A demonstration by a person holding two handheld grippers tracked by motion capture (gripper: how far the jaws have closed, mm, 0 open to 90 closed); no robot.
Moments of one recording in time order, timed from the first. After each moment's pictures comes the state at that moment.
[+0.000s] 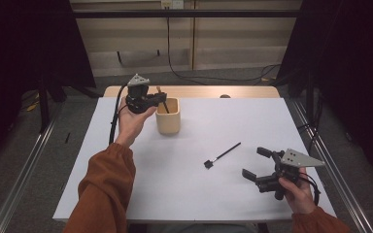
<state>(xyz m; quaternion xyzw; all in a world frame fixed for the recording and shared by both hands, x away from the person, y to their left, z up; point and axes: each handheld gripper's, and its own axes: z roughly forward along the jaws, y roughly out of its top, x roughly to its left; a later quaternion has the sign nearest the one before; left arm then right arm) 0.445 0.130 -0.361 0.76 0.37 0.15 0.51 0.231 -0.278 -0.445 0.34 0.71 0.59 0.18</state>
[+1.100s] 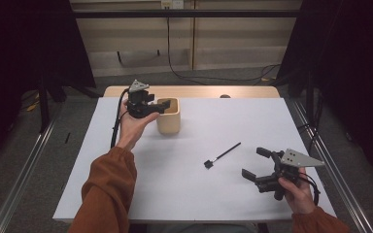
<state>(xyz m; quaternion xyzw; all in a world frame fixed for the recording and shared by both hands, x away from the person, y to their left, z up) 0.448 0.134 -0.382 0.75 0.40 0.17 0.50 0.231 -0.278 -0.445 0.34 0.70 0.60 0.18</state>
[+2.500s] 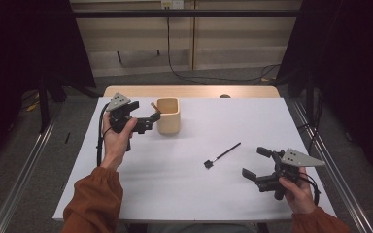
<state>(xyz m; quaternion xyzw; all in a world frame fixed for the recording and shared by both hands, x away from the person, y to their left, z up) 0.388 0.172 -0.379 0.71 0.37 0.17 0.57 0.232 -0.278 -0.445 0.34 0.70 0.60 0.18</state>
